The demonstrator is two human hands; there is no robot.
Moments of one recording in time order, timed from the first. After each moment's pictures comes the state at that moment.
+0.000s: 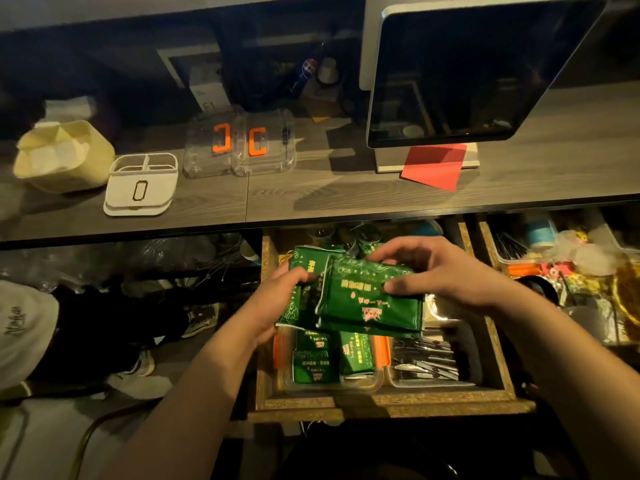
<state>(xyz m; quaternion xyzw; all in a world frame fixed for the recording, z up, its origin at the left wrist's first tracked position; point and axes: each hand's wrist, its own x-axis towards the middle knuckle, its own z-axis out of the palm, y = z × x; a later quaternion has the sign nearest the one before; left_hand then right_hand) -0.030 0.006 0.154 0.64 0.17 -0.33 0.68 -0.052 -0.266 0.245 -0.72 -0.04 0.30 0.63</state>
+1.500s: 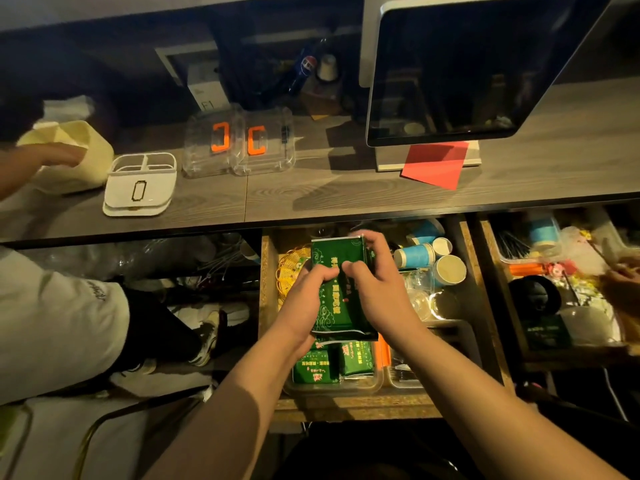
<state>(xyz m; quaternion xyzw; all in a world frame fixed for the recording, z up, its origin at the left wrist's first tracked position) -0.054 -0.048 0.187 0.56 0.22 -0.30 0.74 -0.066 -0.176 0.199 -0.72 0.12 0.05 0.68</state>
